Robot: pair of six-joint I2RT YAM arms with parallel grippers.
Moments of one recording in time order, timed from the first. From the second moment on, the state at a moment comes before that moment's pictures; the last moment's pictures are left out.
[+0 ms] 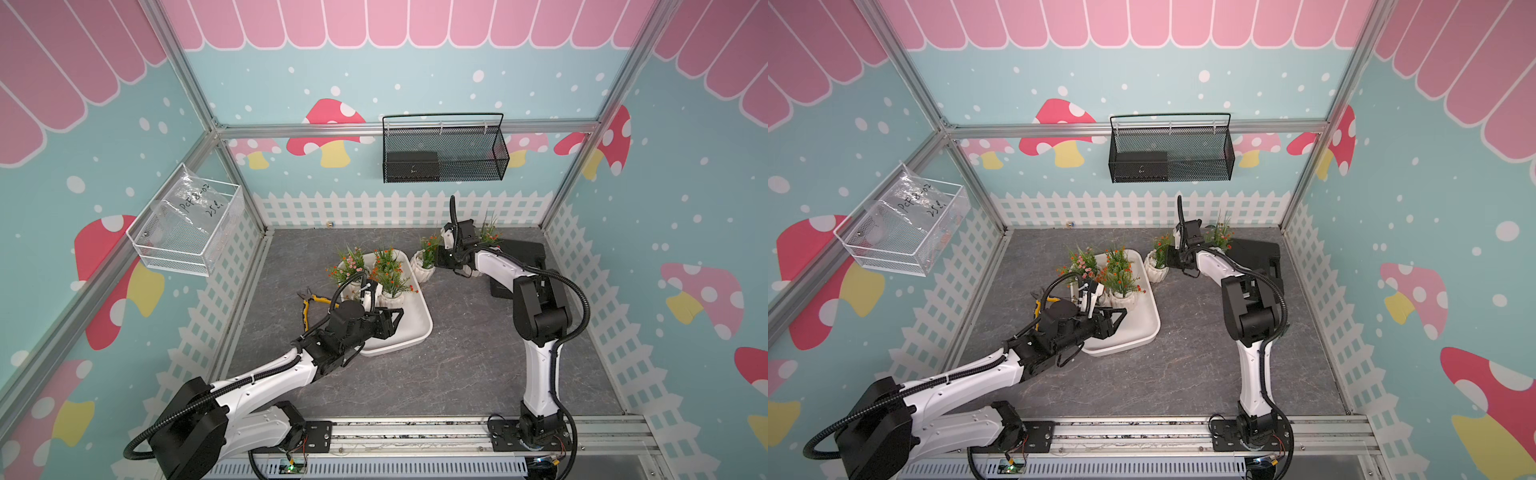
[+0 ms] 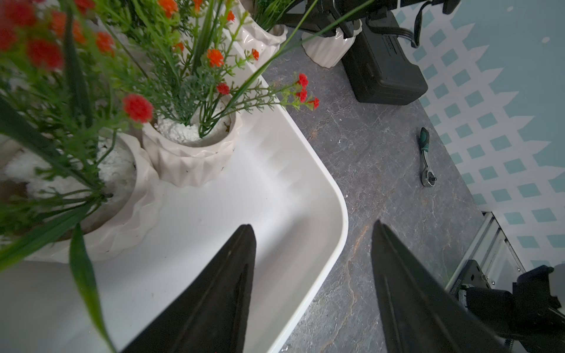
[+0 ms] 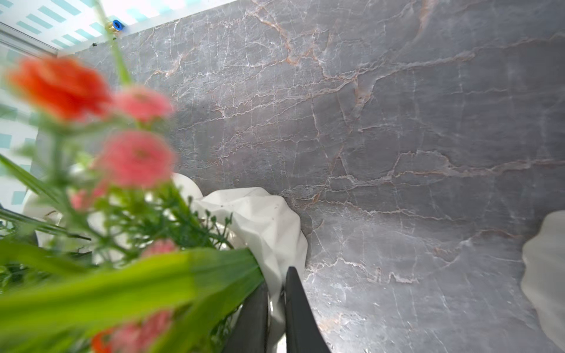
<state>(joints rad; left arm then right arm) -0.72 1.16 0.55 0.21 0.06 -0.62 0.30 2.12 1.63 -0.38 -0.26 0.35</state>
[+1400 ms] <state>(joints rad) -0.76 1.12 0.76 -0.12 0.06 -0.61 0.41 1.34 1.13 -0.61 -0.19 0.32</state>
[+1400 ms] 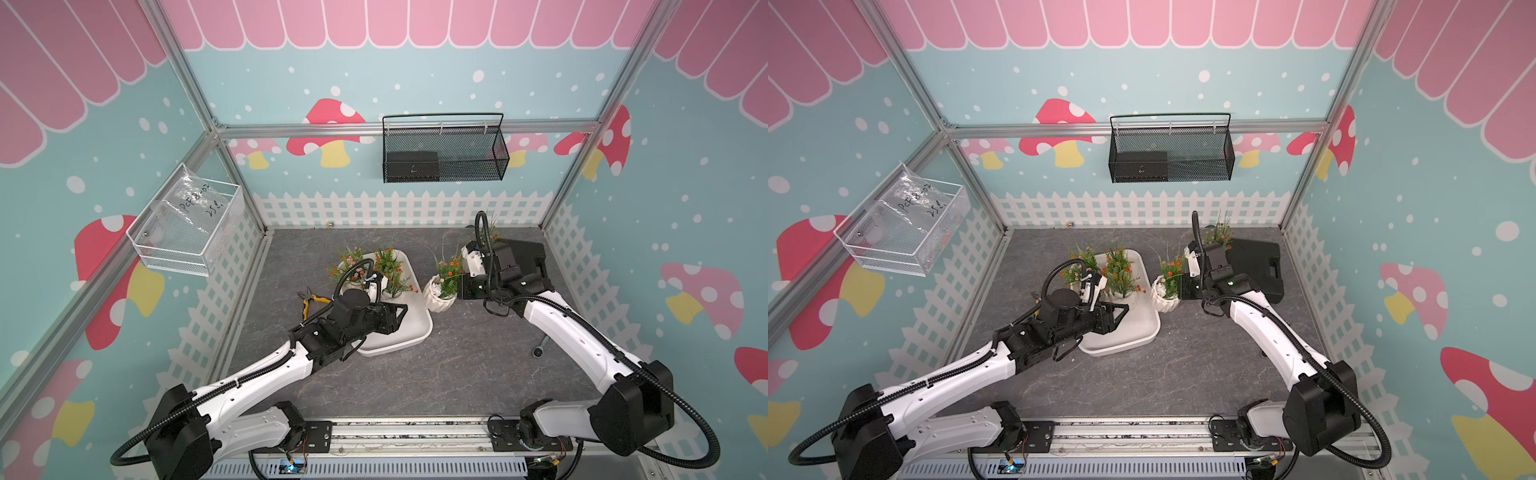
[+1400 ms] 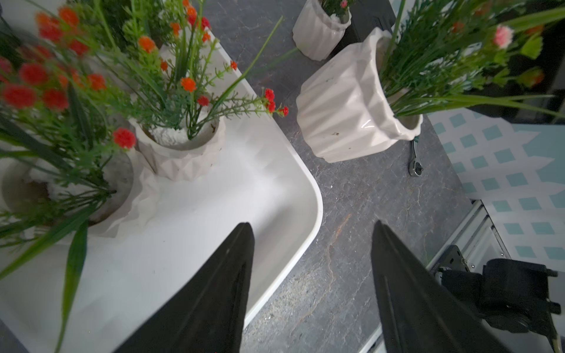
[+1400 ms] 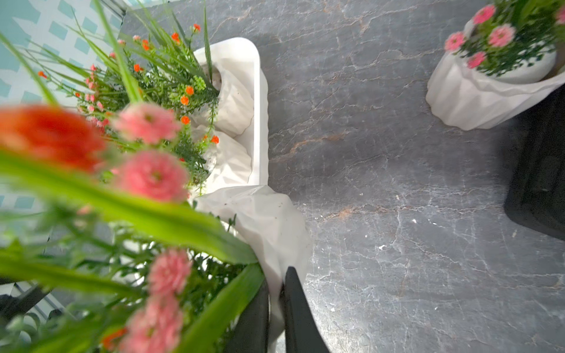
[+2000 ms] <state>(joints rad) -0.76 0.74 0.73 -0.49 0.05 -0.66 0.61 1.34 1.16 -0.70 -0.19 0.32</state>
